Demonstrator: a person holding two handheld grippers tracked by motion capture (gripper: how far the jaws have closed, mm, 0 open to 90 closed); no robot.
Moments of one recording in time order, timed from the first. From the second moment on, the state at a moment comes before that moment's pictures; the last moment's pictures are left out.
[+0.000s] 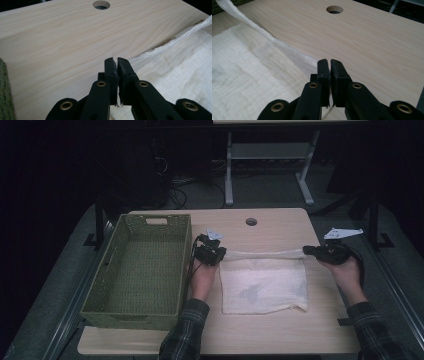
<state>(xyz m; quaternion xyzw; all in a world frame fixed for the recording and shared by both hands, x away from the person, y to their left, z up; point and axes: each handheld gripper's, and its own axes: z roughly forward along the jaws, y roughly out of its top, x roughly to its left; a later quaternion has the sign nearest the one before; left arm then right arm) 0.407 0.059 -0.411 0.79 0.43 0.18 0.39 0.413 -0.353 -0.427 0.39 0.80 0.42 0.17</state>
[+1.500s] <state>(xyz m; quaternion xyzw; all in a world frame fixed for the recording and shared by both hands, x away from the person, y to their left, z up) 0.290 0.058 -0.421 0.82 0.40 0.18 0.38 0.292 -0.365 -0.440 0.35 0.82 0.44 0.14</state>
